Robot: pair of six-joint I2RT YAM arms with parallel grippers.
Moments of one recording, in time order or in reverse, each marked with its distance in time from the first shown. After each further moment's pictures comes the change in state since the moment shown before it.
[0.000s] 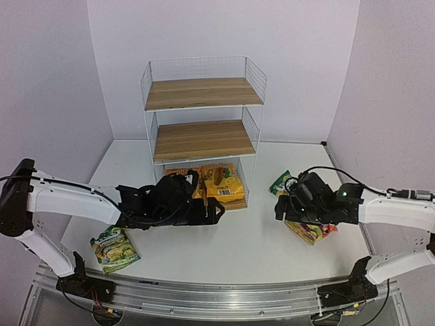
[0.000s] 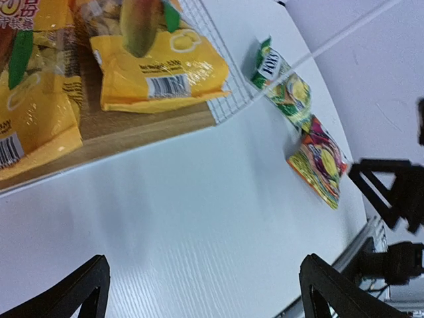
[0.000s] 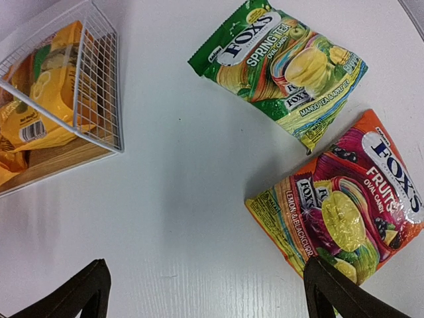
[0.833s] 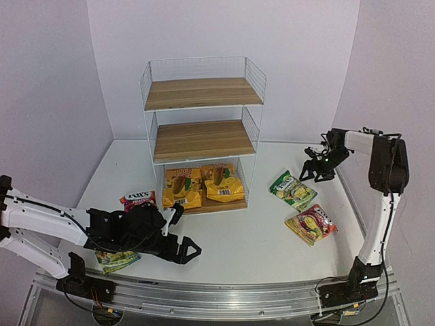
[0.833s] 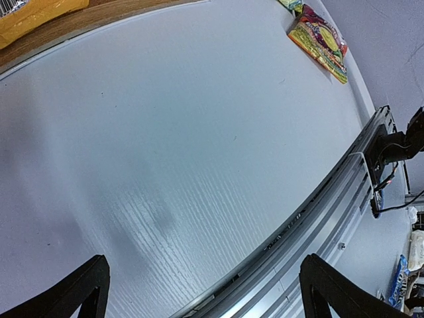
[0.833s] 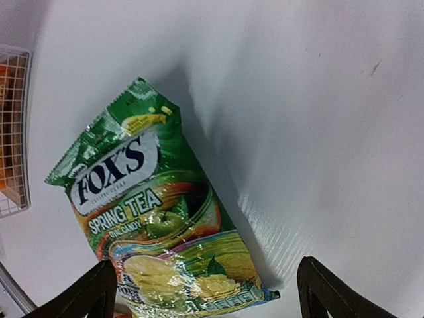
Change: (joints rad) left arm -0.089 -0.284 -0.344 -0.037 0.169 0.089; right arm -0.929 0.901 0.883 -0.350 -0.835 -1.110
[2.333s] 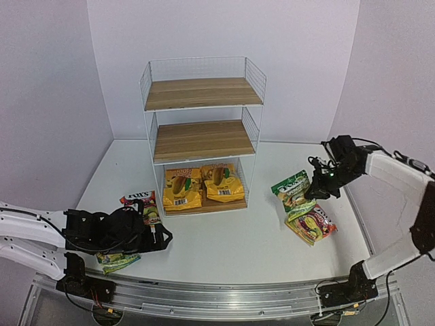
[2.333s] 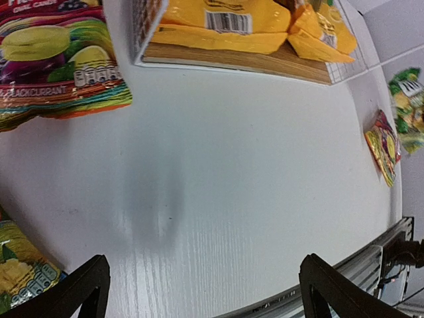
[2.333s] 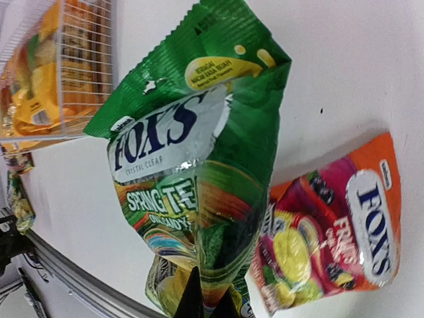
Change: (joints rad) left arm 0.000 -0.236 -0.065 -0.311 -0.311 -0.382; right arm 0.237 -0.688 -0.584 0.051 0.023 0.526
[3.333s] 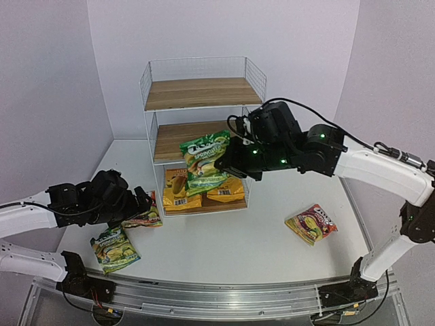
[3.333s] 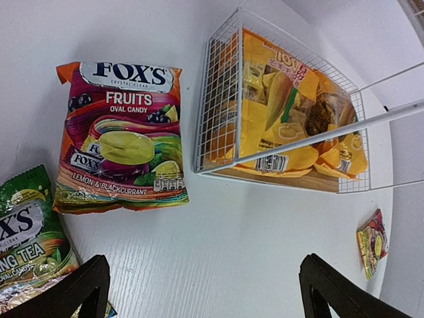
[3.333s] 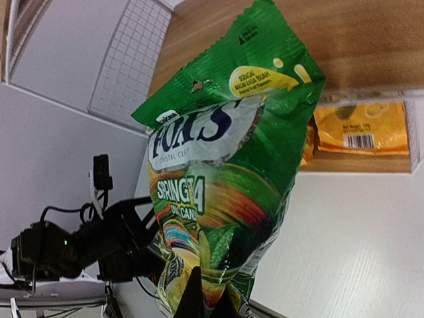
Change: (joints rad) left arm 0.315 -0.041 0.178 -0.199 -0.010 0.037; right arm 0.854 0.118 0.466 0.249 0.435 0.657
